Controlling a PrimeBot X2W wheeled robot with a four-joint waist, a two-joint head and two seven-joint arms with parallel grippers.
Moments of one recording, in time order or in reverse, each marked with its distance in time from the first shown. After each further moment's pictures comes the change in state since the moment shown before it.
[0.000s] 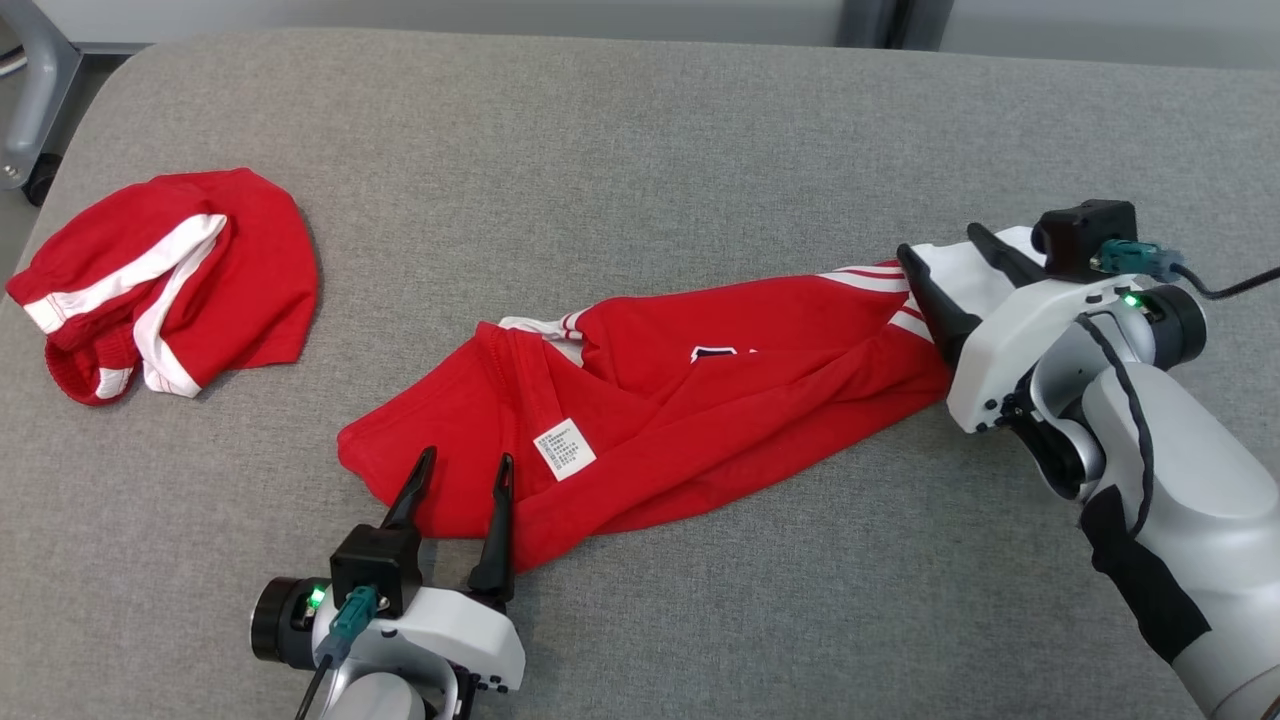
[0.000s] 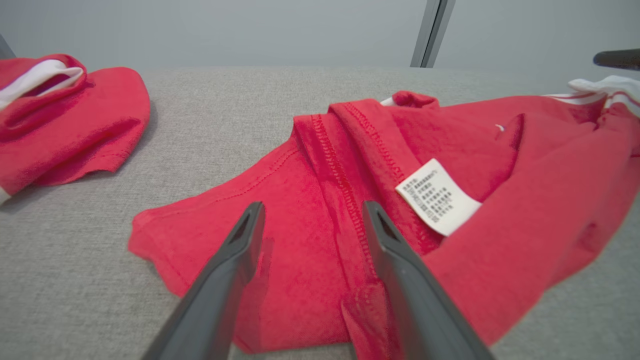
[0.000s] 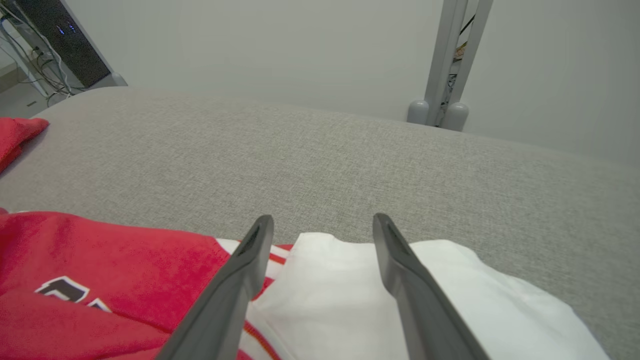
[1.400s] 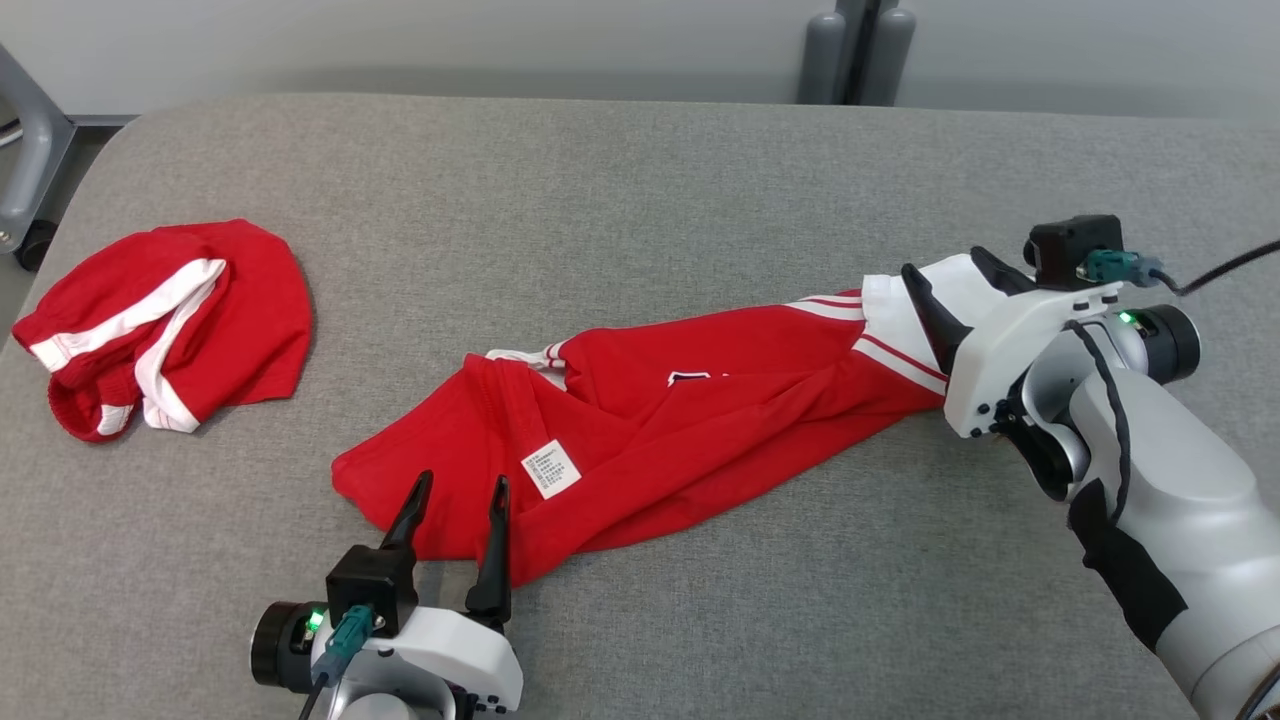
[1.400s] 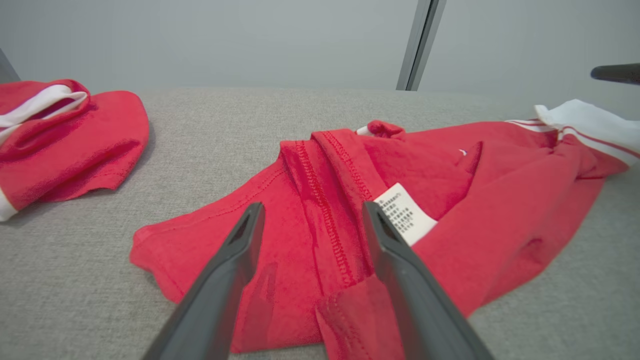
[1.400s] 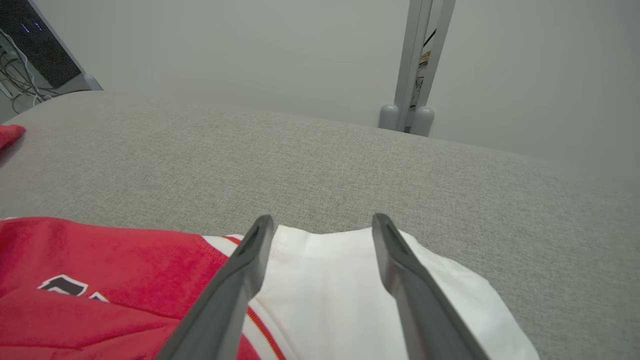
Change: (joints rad) left arm 0.034 0.000 0.011 0.002 -0.015 0.002 0.000; right arm -0.058 0.038 0.064 0.198 0.043 0.000 -0.048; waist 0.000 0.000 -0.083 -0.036
